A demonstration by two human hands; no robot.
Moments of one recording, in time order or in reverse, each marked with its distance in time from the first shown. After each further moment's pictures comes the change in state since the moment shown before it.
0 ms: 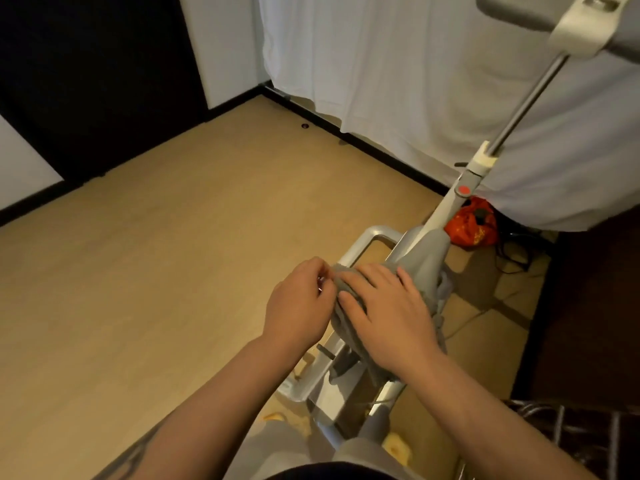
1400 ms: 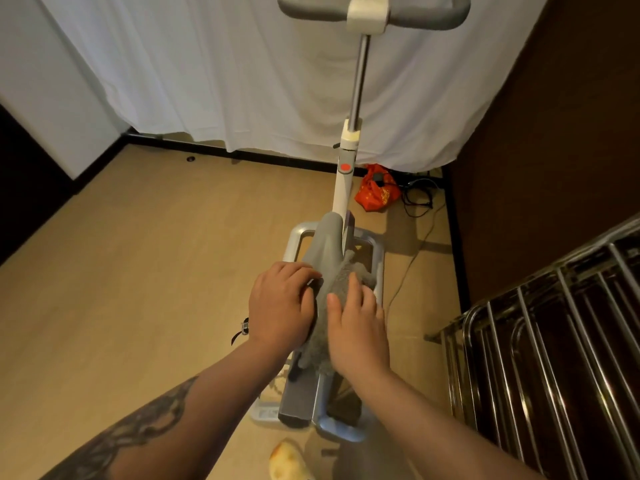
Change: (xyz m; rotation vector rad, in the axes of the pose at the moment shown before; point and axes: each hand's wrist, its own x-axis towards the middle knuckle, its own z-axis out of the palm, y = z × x) left_hand 0.015 0.028 0.050 0.161 0.004 0.671; right_hand -0.054 -0.012 0.010 0.535 0.150 0.885
